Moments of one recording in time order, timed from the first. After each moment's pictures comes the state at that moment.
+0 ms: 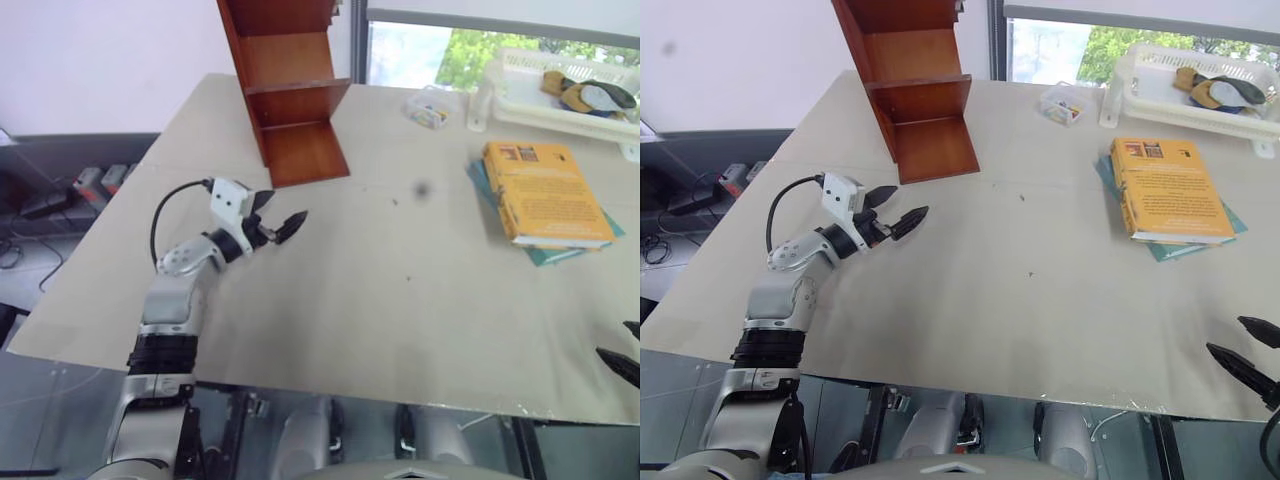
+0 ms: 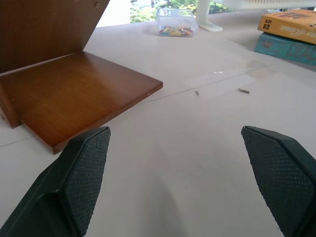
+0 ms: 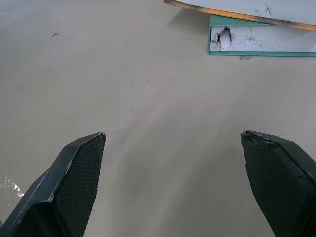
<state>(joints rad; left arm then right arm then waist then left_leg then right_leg) -0.45 0.48 0.11 0.19 -0.33 0.23 -0.71 0.44 -0.78 -0.69 0.14 0.62 0.15 1.26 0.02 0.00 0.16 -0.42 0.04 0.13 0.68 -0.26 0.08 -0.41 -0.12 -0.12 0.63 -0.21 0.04</state>
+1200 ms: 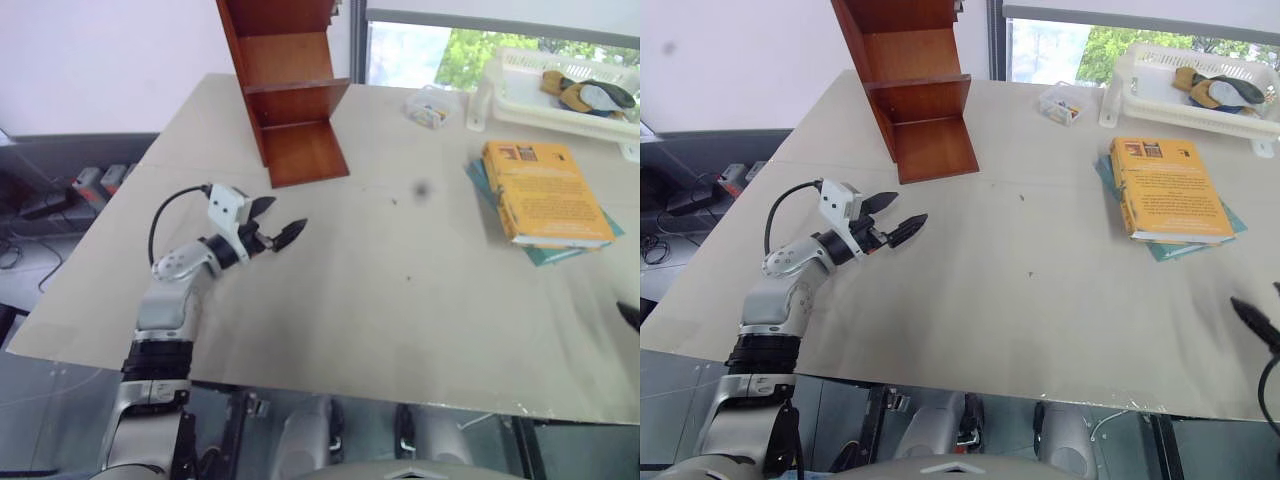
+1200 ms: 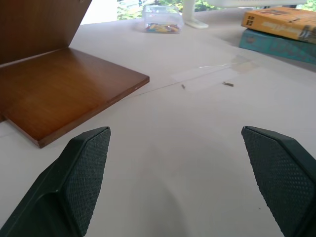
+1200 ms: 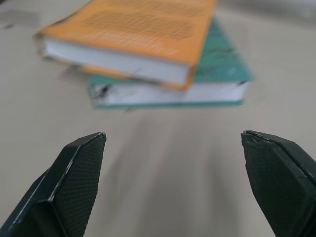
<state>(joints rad) -0.41 0.51 0.13 0.16 -0.36 0.23 -0.81 0.14 -0.81 -0.71 0.37 0.55 0.09 0.99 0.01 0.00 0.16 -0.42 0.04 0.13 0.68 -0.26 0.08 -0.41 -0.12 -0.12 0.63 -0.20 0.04</state>
